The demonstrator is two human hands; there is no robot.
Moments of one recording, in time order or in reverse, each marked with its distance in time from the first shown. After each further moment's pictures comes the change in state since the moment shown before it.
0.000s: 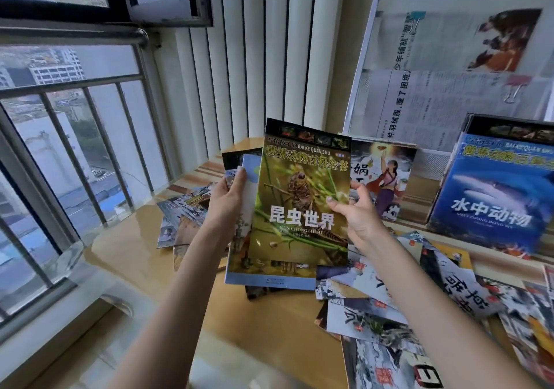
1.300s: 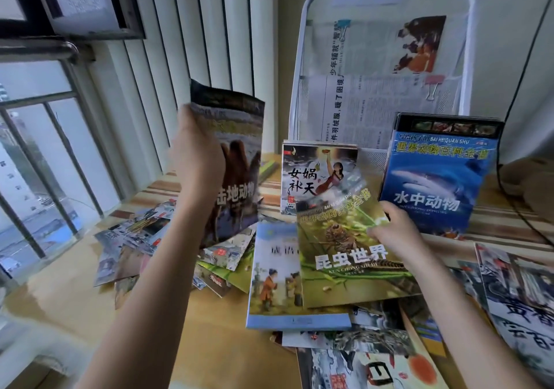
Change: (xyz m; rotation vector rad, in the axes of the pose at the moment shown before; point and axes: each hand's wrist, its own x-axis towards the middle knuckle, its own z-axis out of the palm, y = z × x) left_hand 0.013 0.081 0.082 0.584 0.380 0.640; right_hand -0.050 -0.045 -0.119 -0.695 0.247 -0.015
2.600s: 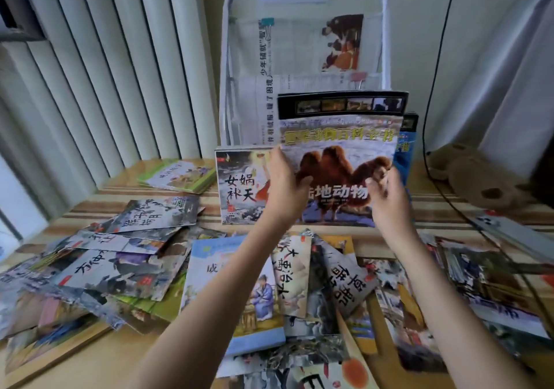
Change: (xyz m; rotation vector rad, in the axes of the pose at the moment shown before) left_hand -0.134 0.083 0.156 -0.423 -0.747 0.079; right_hand 0.036 0.035 -0.079 0.050 0.451 -0.324
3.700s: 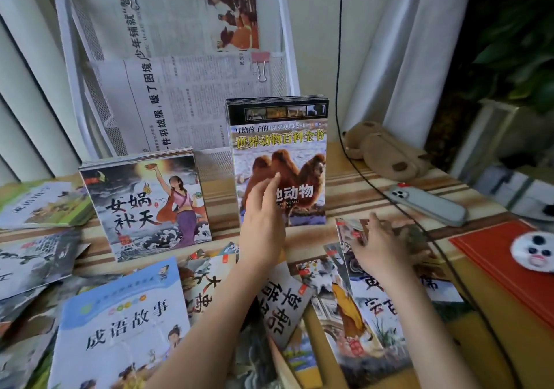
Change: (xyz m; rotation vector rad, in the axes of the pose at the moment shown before) left_hand -0.020 -0.044 0.118 0.218 0.001 0.405; right_hand -0.039 0.094 -0.073 -0.855 -0.211 0.672
